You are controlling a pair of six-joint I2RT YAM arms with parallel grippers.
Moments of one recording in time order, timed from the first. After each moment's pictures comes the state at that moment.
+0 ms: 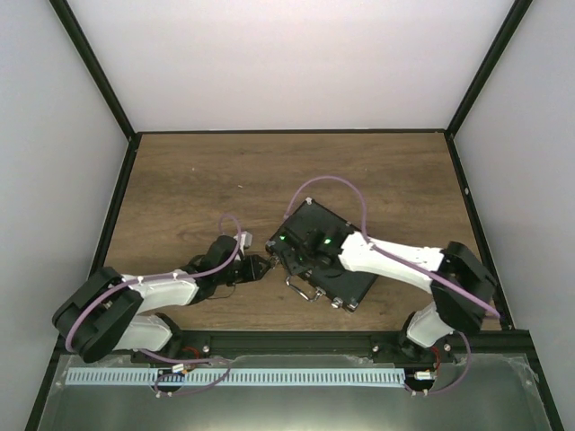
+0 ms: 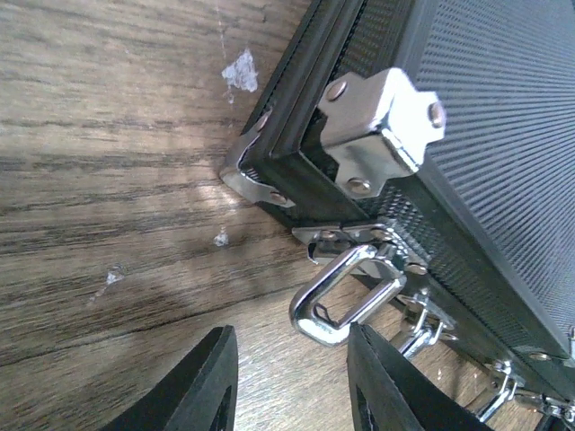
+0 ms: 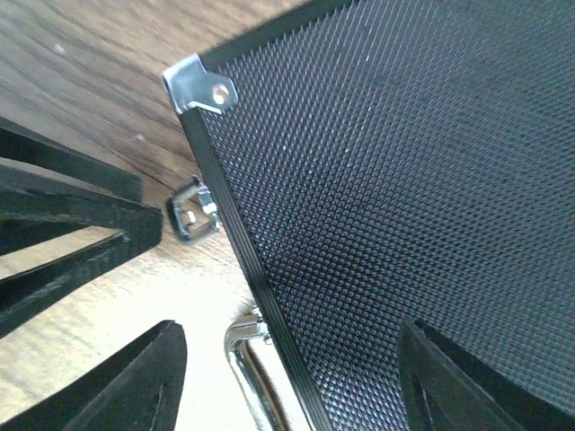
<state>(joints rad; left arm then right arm) -0.70 1.30 0.32 0.28 0.23 -0.84 0.98 1.49 1.03 -0.59 0.12 0.49</state>
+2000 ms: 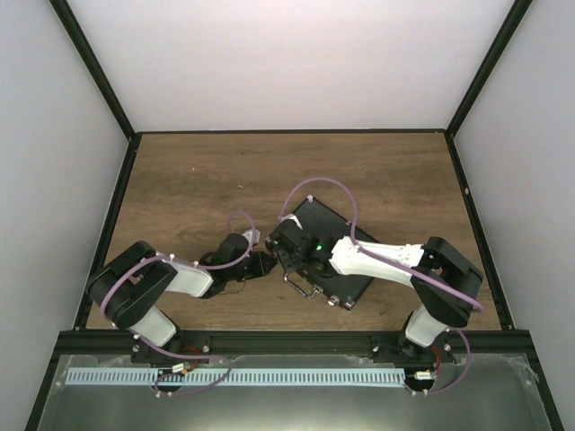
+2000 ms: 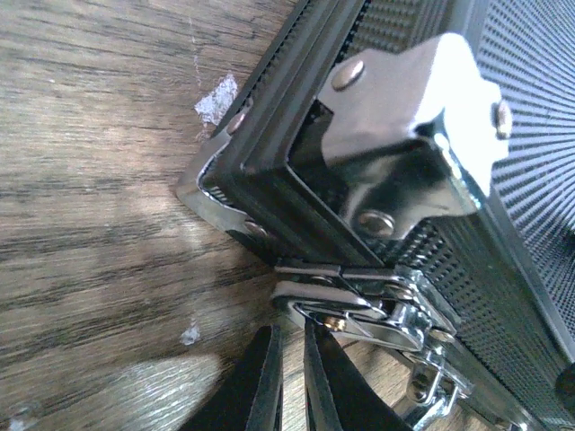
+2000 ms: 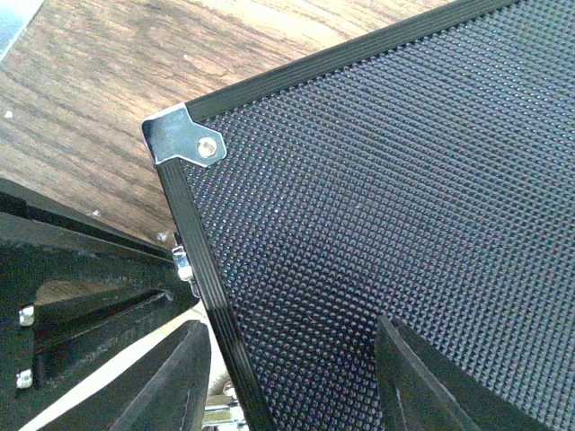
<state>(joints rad) -0.71 1.57 0.36 0.53 0.24 -0.88 1.03 1.62 1.00 -0.41 0.26 0.45</state>
